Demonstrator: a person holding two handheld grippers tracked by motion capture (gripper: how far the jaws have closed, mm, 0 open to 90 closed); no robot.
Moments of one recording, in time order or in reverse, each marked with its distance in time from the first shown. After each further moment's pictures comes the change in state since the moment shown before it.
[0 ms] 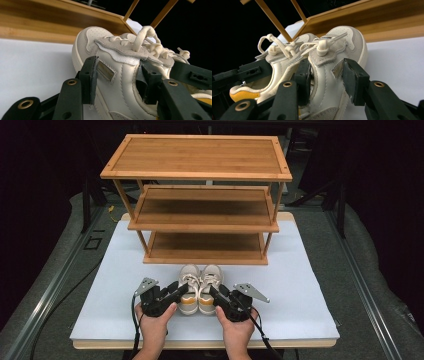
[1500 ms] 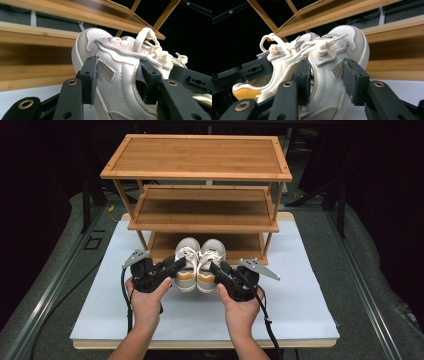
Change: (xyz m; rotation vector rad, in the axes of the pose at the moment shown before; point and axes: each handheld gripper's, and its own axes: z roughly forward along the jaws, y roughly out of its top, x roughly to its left) left arm -0.029 0.084 -0.018 -0.056 -0.042 0.034; right arm 0.031 0.077 -0.021 -0.078 0.034 0.007
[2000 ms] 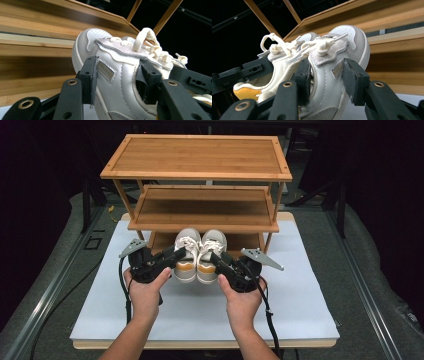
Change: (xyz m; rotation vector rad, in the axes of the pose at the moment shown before) left arm -0.005 0.025 0.000 -0.023 -0.013 0.003; right arm 0.007 0.026 -0.002 0.008 0.004 -0.017
